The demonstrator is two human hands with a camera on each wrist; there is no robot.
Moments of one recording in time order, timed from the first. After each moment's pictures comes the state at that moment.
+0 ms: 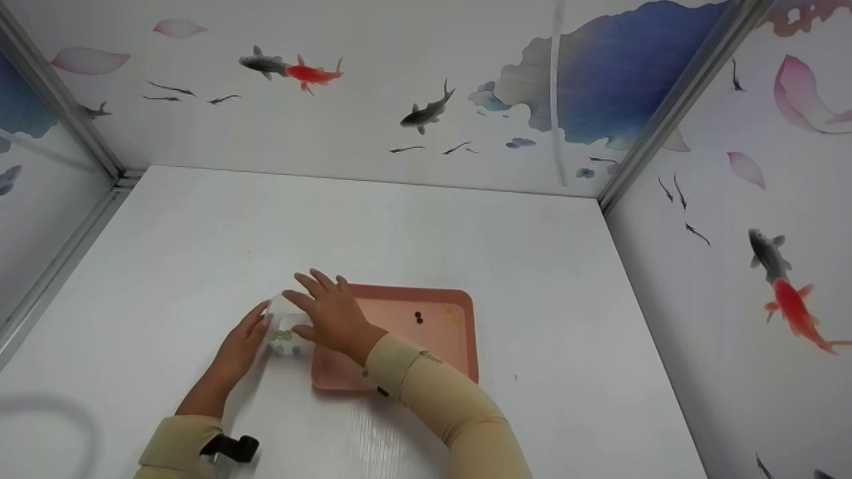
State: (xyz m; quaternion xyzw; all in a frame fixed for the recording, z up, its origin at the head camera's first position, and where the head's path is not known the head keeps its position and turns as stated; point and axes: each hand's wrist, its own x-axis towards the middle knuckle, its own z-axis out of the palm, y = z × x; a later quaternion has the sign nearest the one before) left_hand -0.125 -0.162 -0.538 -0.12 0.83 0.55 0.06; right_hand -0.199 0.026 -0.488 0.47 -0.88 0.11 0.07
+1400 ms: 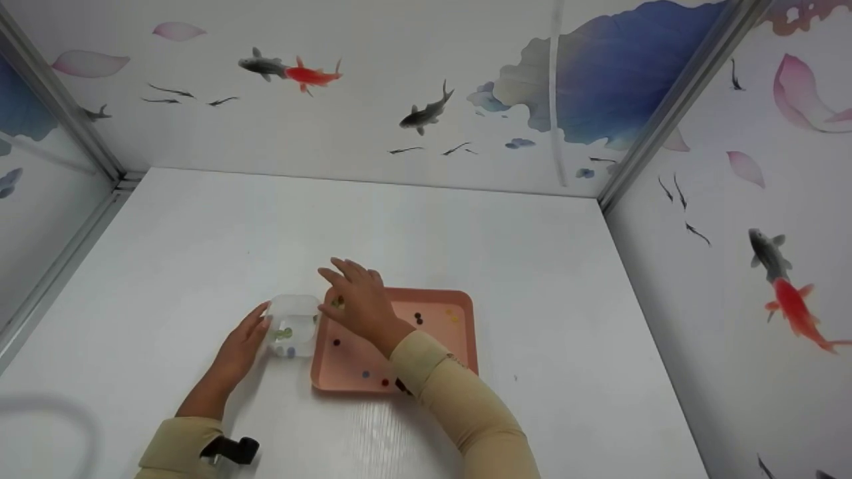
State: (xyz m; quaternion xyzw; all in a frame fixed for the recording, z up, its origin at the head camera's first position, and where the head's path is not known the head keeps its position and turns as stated) left_hand -0.122 -0.162 -0.537 -0.12 0.84 0.53 0.05; right_hand -0.219 0.061 -0.485 0.39 -0.88 0.24 0.08
